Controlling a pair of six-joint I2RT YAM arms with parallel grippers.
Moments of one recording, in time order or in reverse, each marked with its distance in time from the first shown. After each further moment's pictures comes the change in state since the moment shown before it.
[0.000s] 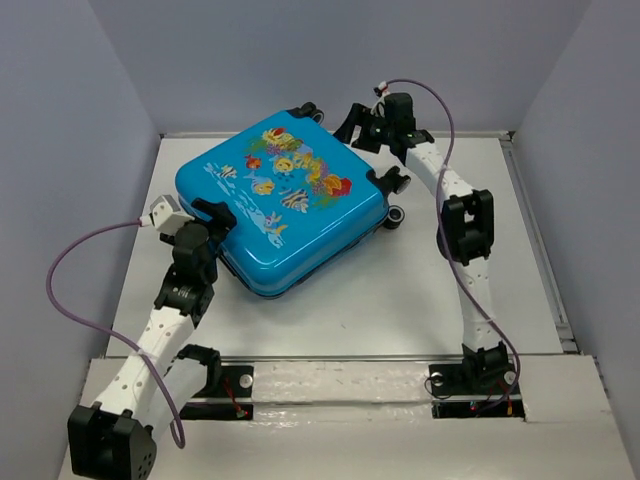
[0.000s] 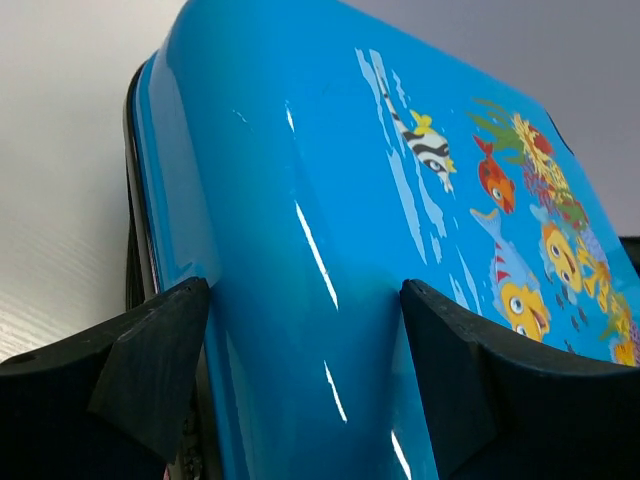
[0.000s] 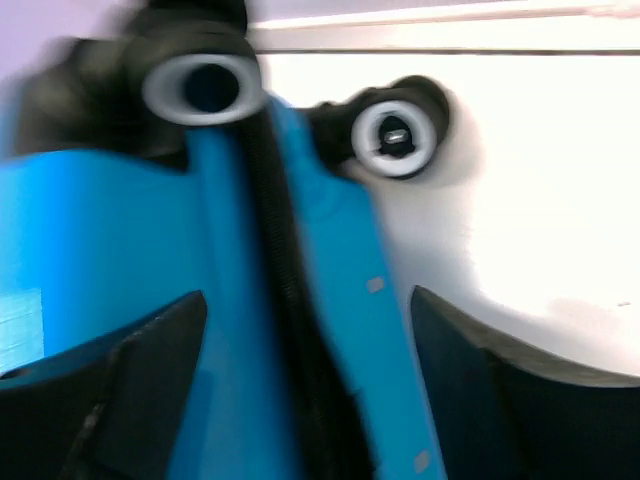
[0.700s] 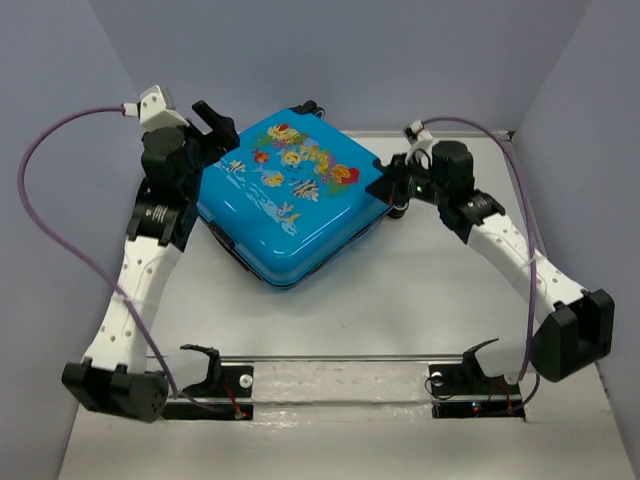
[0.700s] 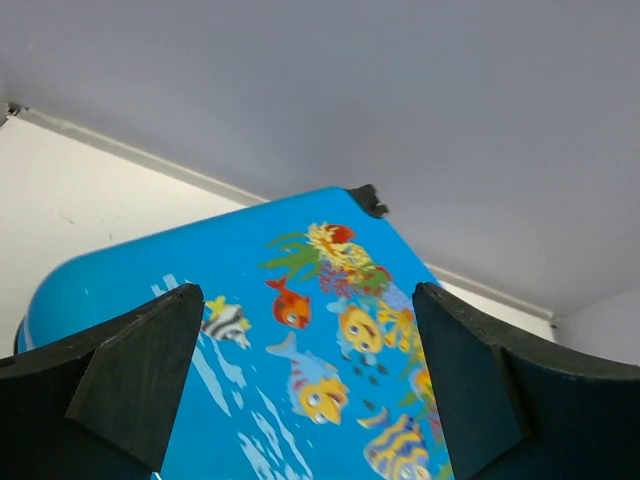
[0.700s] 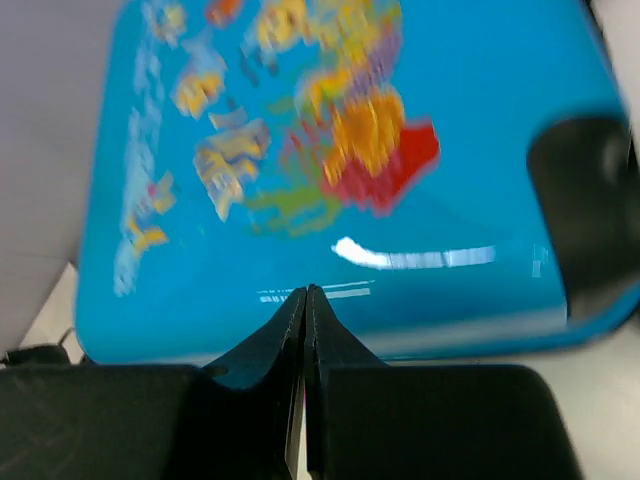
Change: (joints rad) left arm 0.001 0.304 0.798 -0.332 0.200 0.234; right arm 0.081 -1.035 -0.978 0.119 -0.033 -0.166
